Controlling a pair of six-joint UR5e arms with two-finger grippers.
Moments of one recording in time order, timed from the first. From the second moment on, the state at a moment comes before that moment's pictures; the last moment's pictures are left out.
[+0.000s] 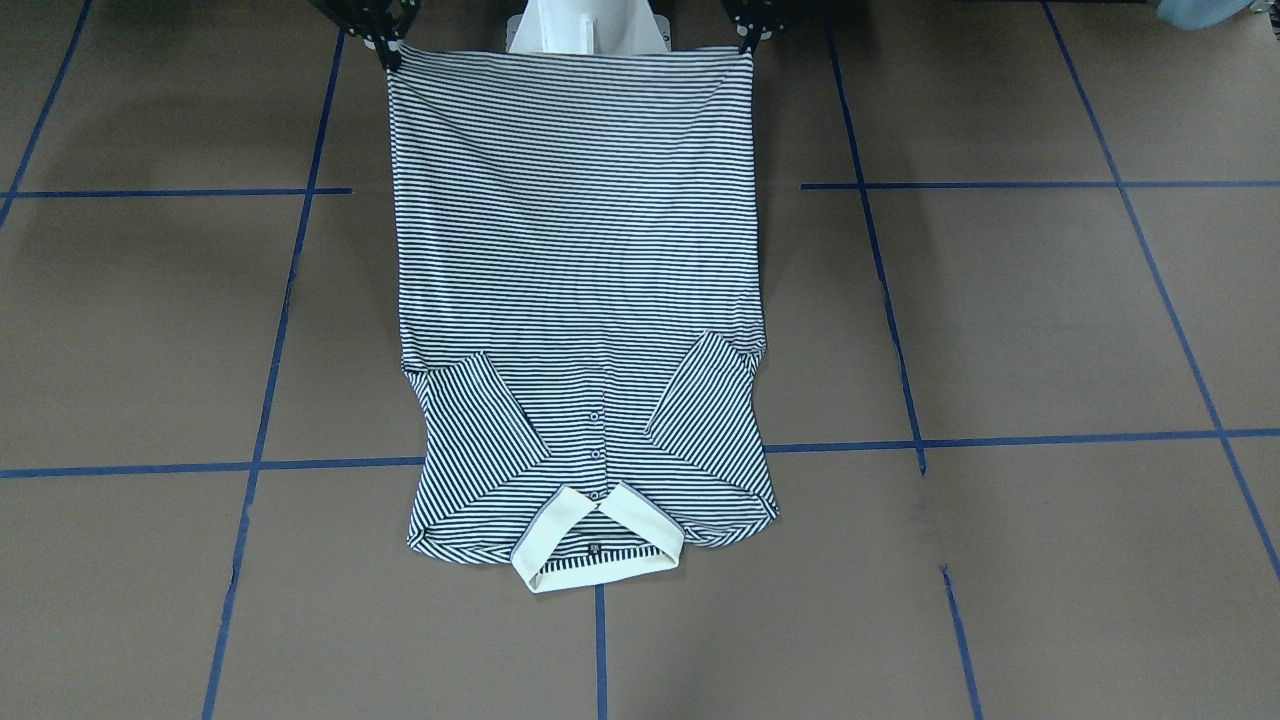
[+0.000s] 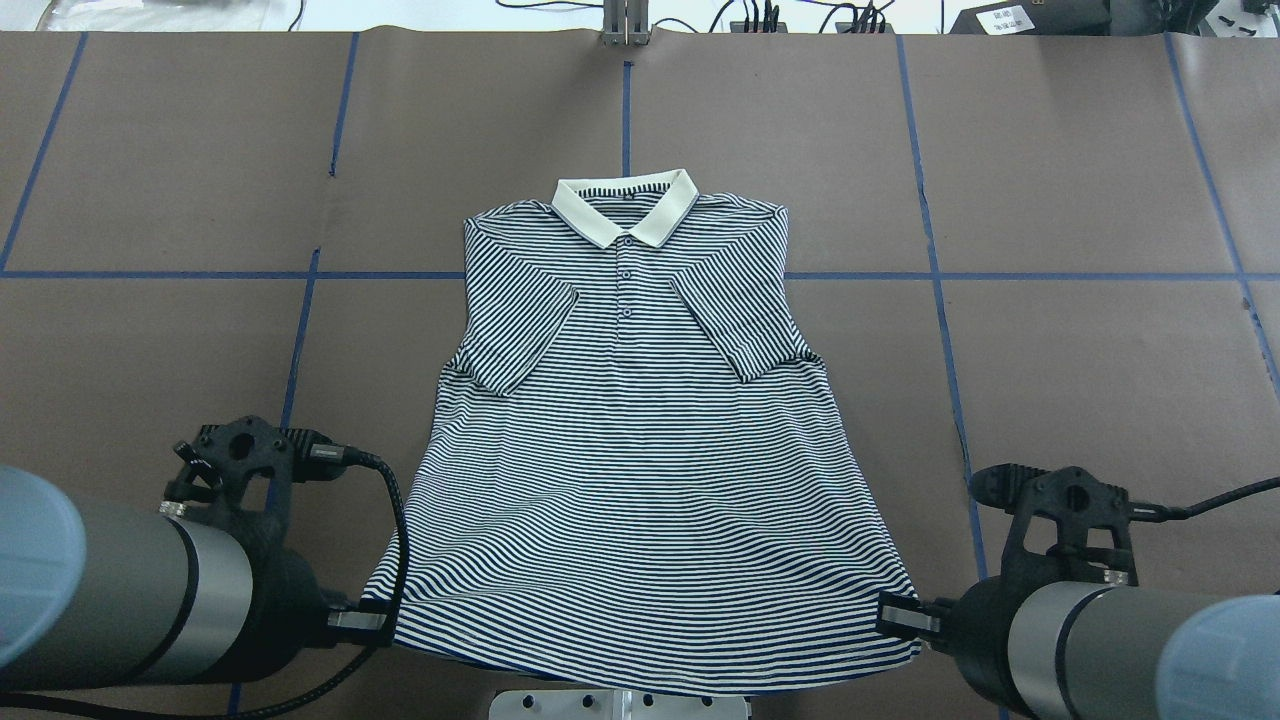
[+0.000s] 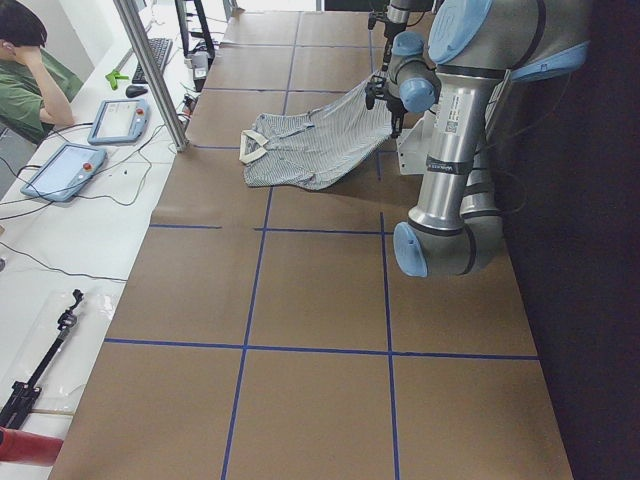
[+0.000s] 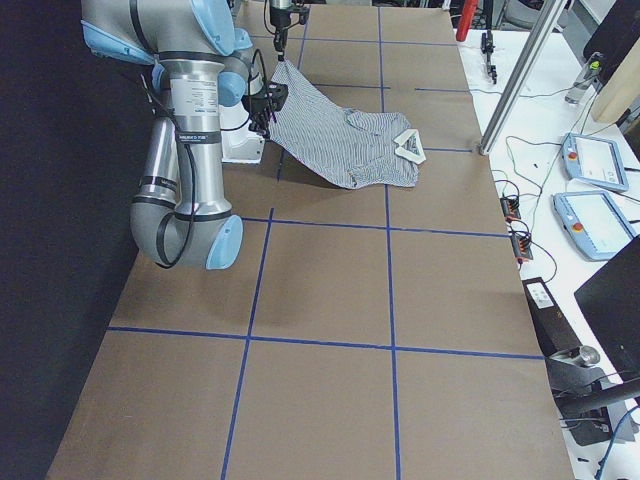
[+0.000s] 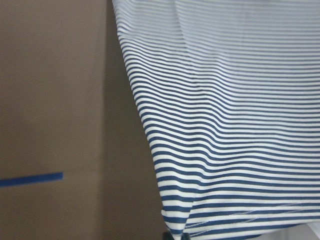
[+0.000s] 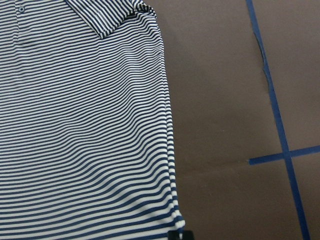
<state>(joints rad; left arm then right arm) -0.28 -1.94 -2.53 -1.16 -1.83 -1.32 0.11 -1.42 2.63 -1.94 1.54 1.71</state>
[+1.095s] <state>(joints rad) -0.72 -2.19 -1.93 -1.35 -1.85 -0.92 0.72 -1.01 2.01 -1.83 1.82 1.29</state>
